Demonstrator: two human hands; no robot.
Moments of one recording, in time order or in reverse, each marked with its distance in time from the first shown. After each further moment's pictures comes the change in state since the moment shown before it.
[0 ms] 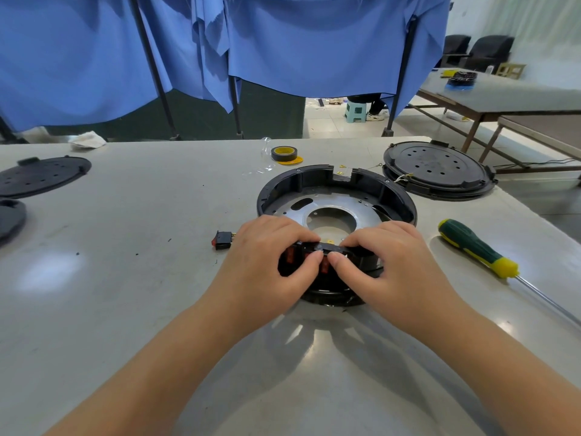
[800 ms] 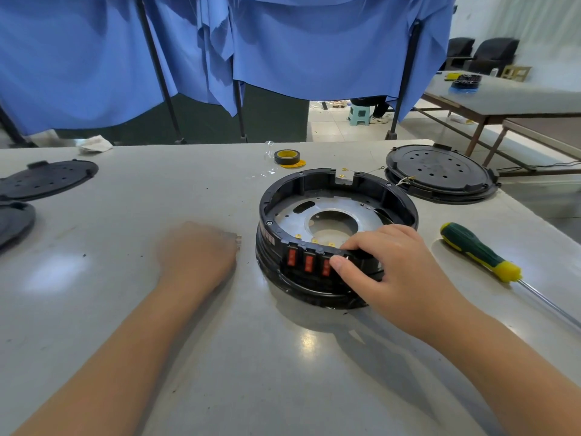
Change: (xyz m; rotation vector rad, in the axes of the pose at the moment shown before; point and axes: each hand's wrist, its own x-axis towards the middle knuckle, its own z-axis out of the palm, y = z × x) left_hand 0.004 -0.092 -0.009 0.488 -0.020 -0.762; right_hand 0.001 0.003 -0.004 -0.001 -0.077 -0.019
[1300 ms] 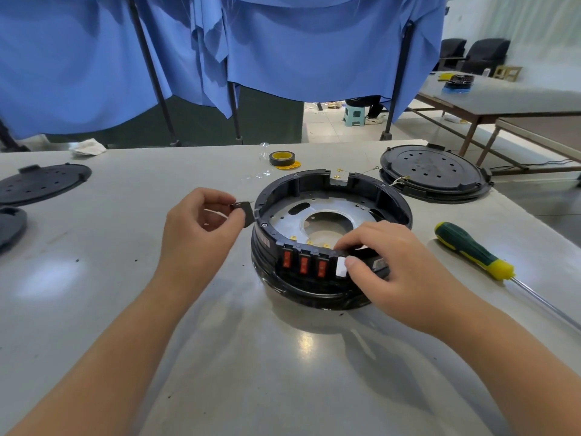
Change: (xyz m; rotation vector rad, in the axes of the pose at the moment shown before) left_hand -0.021 0.030 -0.040 -0.918 0.144 0.180; right_hand 0.002 0.003 -0.011 0.107 -0.081 -0.015
